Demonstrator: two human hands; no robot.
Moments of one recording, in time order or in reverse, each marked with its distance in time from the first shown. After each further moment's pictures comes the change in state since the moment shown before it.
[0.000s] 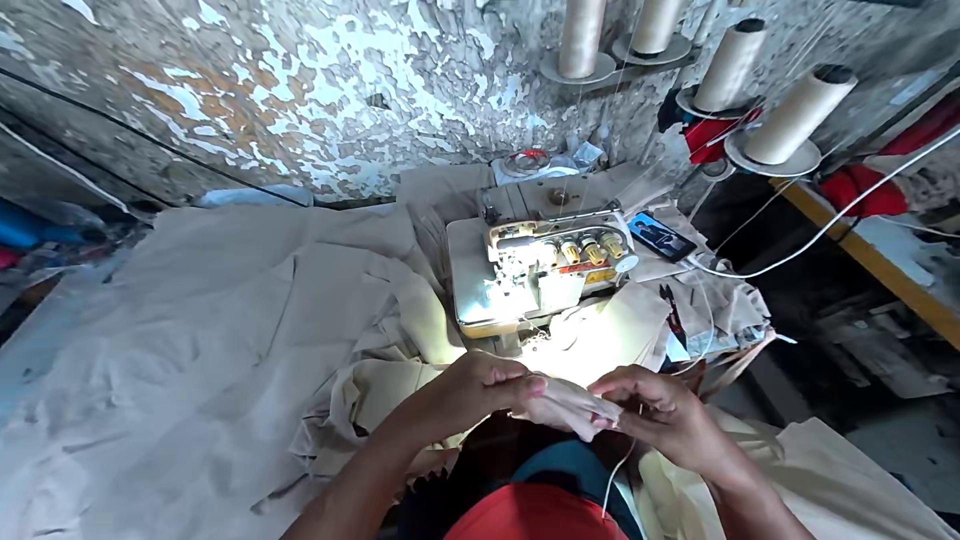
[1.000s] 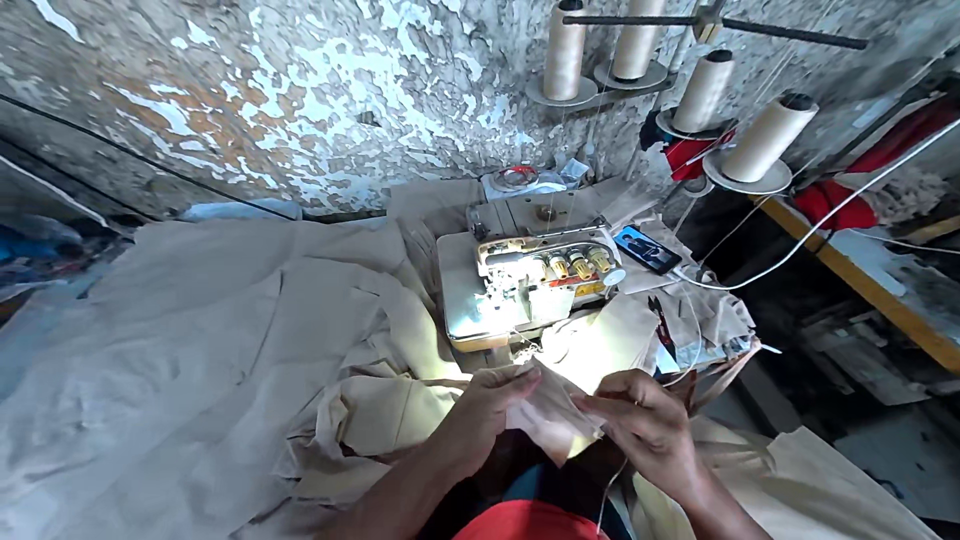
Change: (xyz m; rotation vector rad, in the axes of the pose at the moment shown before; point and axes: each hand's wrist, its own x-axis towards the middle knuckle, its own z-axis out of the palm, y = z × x) left_hand 0.017 0.002 0.046 -0.851 0.311 -0.246; right_hand -0.002 0.016 0.014 -0.458 0.282 -0.265
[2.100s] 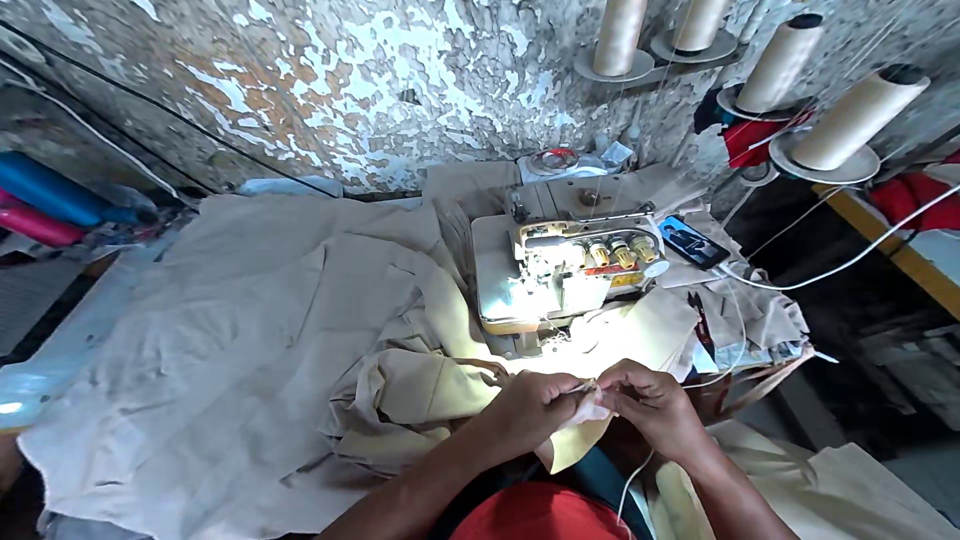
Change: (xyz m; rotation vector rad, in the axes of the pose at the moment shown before) left_hand 0.000 -0.012 -0.015 0.783 -0.247 0.291; right_hand 0.008 0.008 0.021 0.444 -0.157 0.387
